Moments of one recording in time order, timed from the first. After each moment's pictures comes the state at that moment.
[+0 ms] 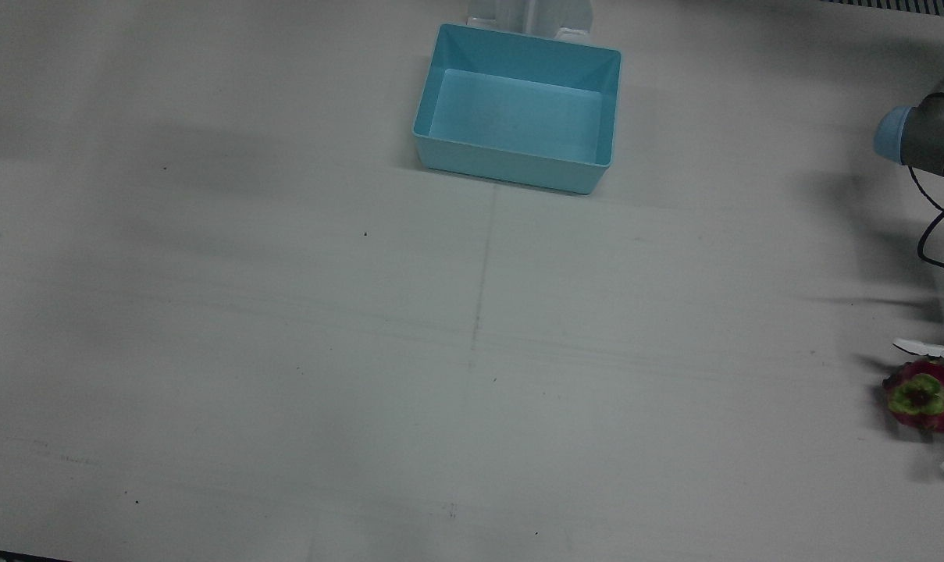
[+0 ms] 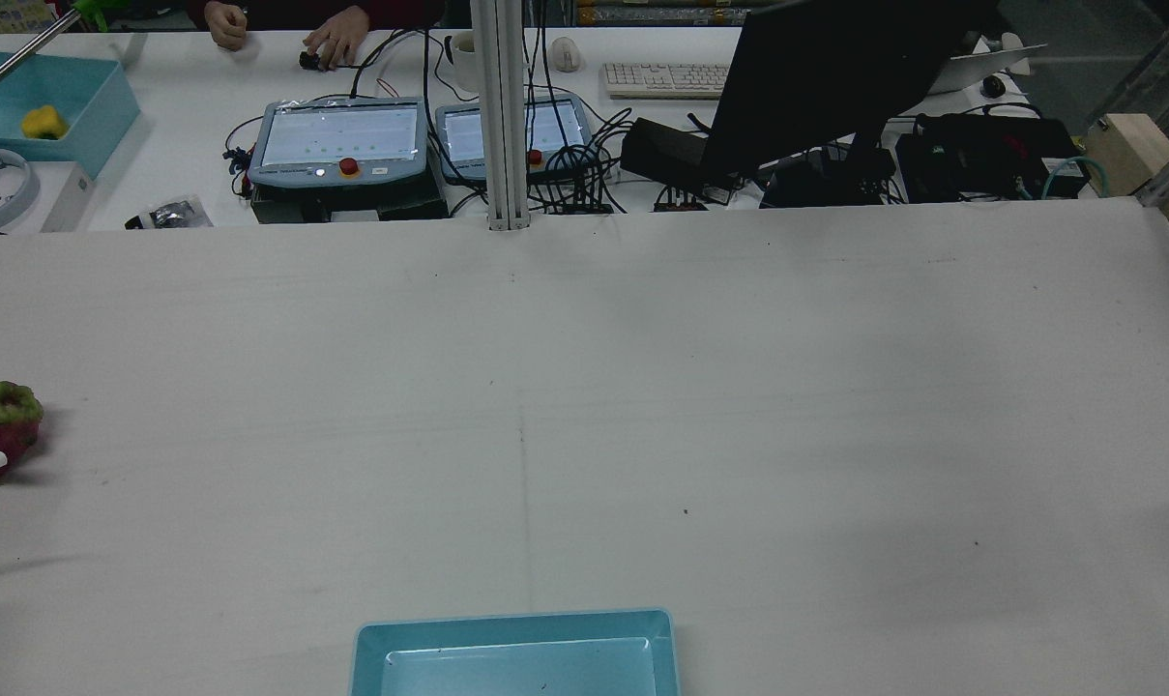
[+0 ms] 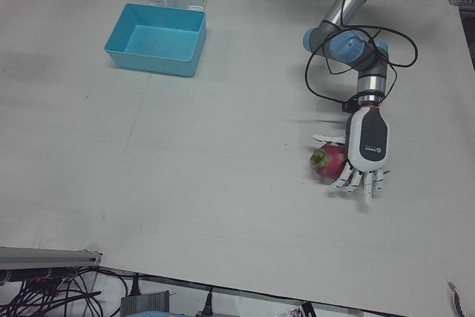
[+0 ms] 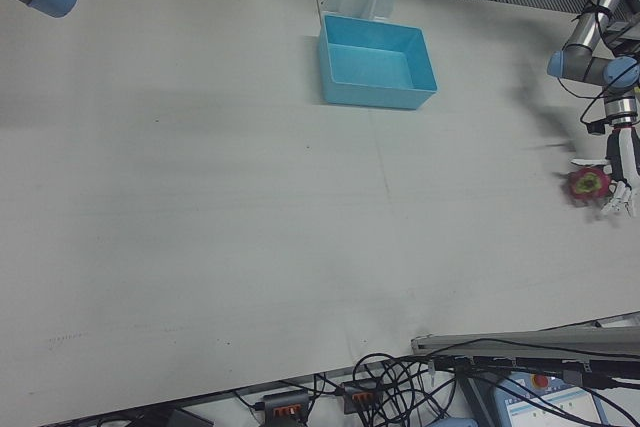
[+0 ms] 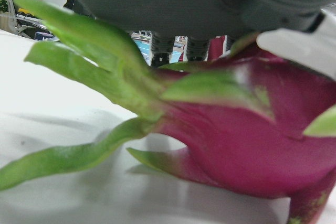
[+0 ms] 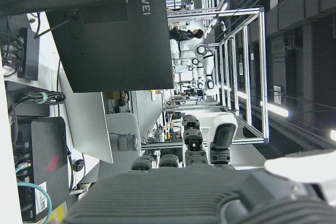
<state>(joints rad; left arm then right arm) -0.84 -1.56 -1.54 0.18 1.03 1.20 1.50 -1.55 1.57 -3.25 -1.45 0.11</state>
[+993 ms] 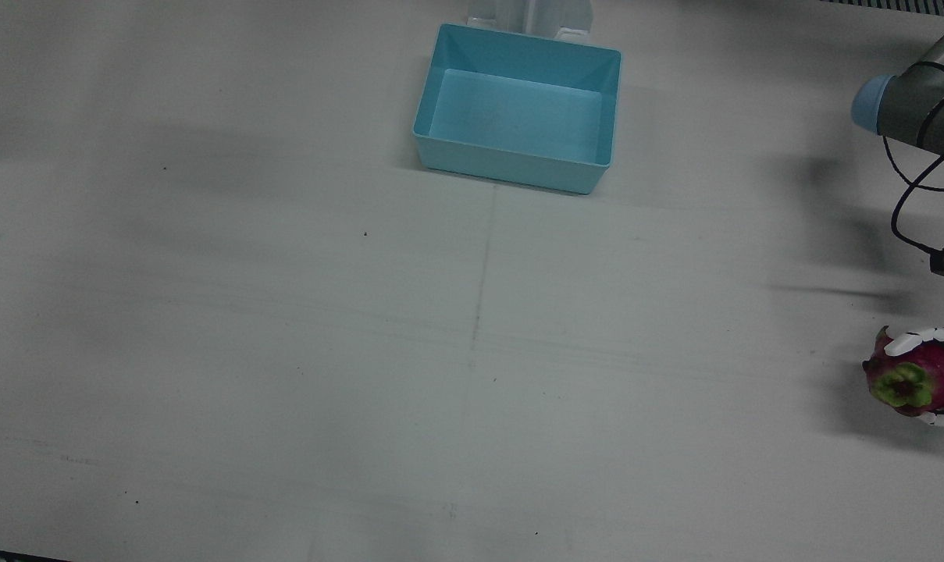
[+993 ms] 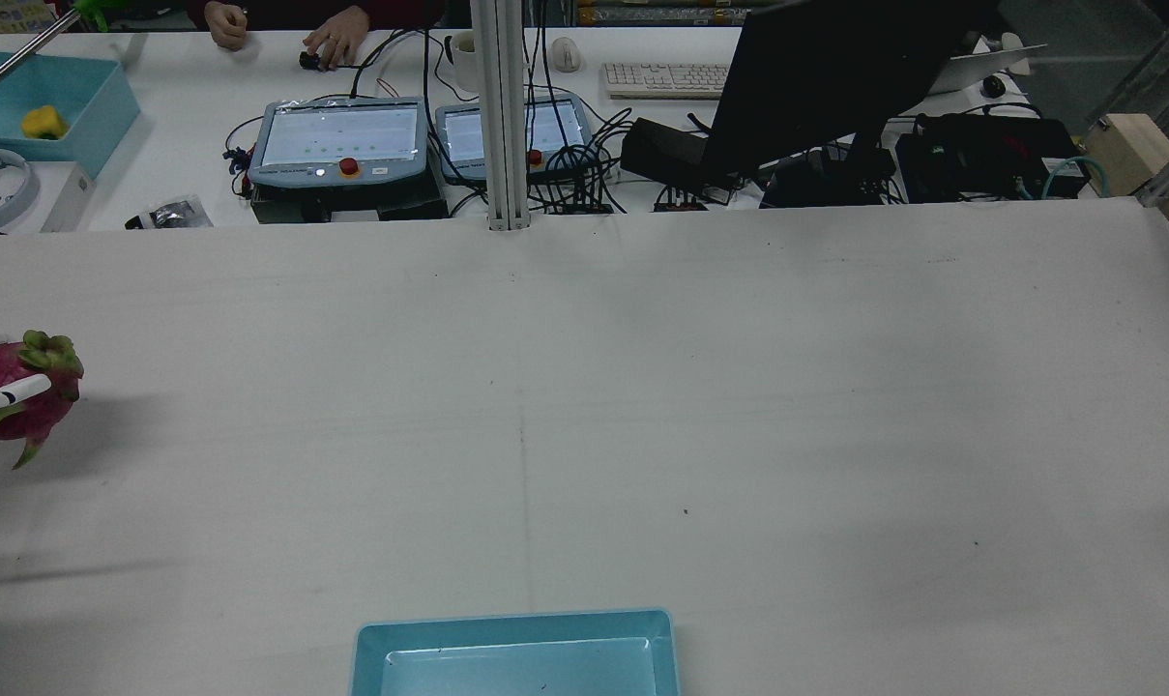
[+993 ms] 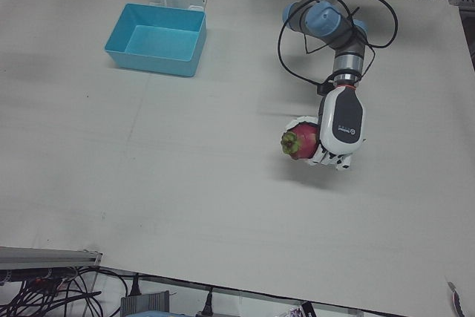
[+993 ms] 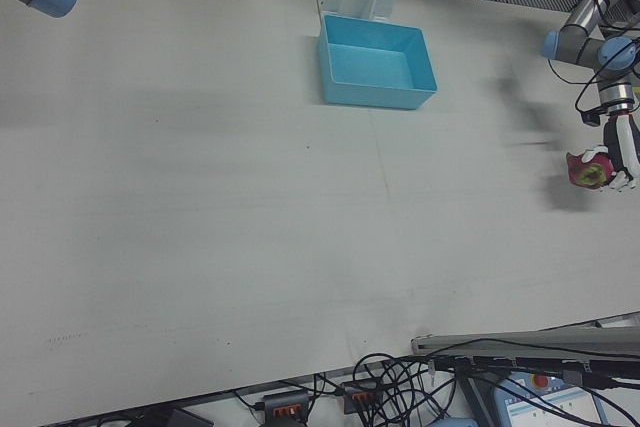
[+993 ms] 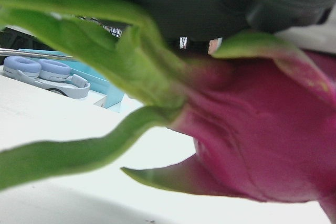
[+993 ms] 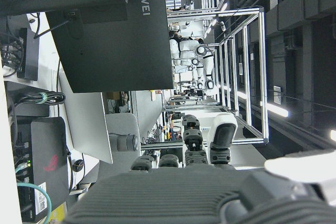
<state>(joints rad) -0.81 -1.55 -1.85 0.37 0.99 1.18 1.50 -1.55 1.57 -3.25 -1.45 0.11</state>
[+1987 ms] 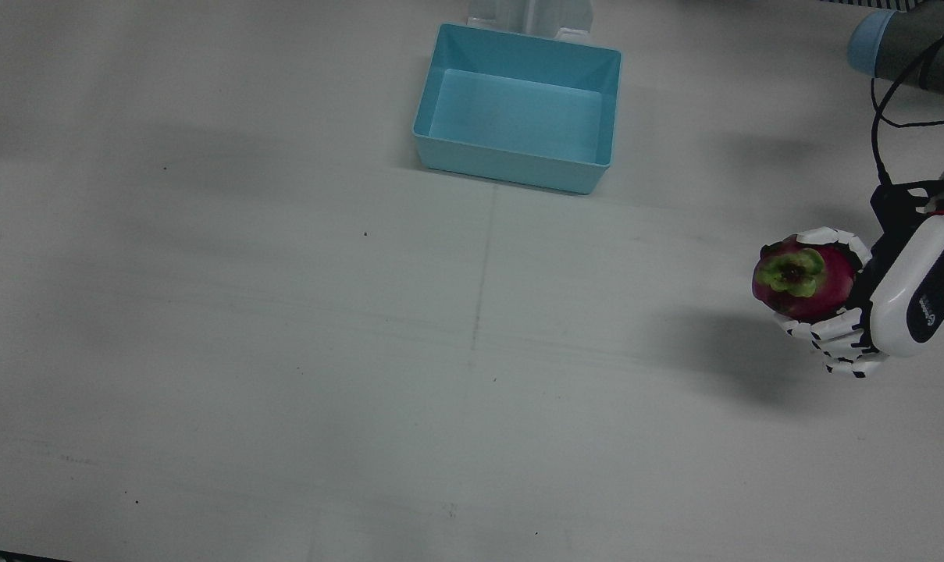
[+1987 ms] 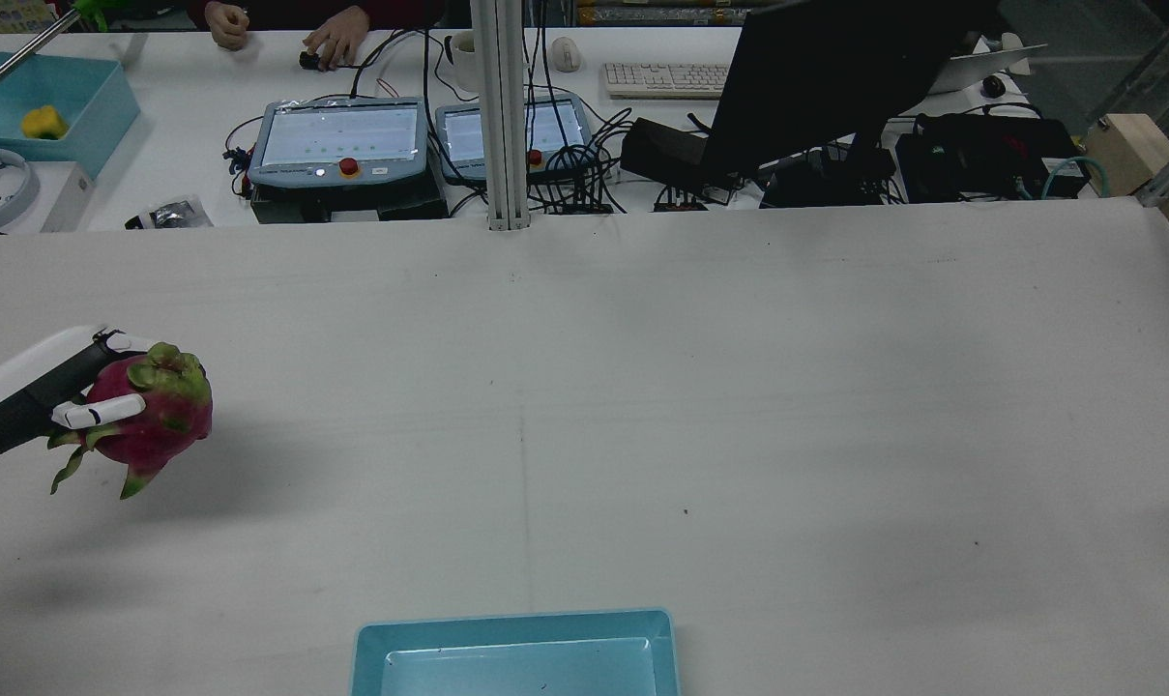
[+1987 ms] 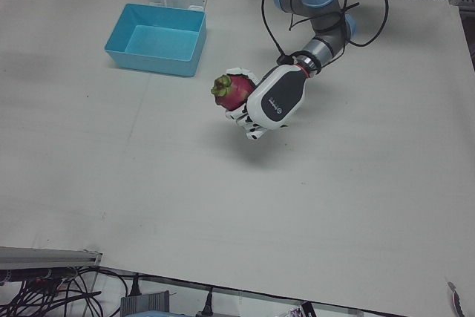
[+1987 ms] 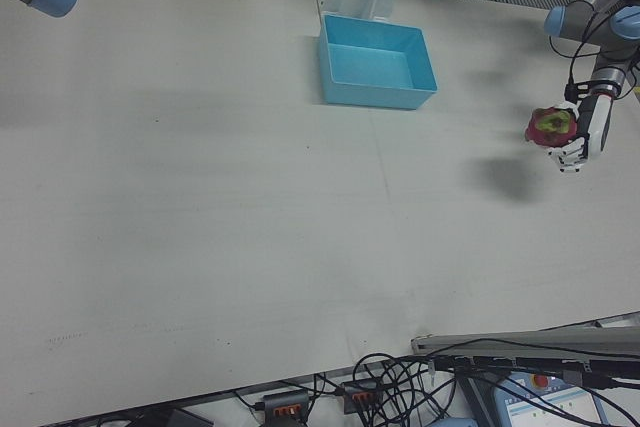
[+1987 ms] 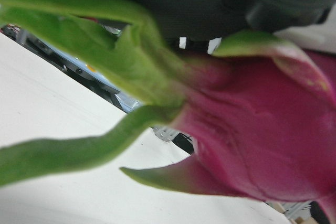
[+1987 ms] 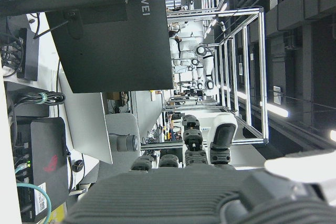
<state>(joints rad) -0.80 -1.55 -1.98 0.07 1.39 1.01 1.50 -1.55 1.57 -3.25 -1.45 0.11</state>
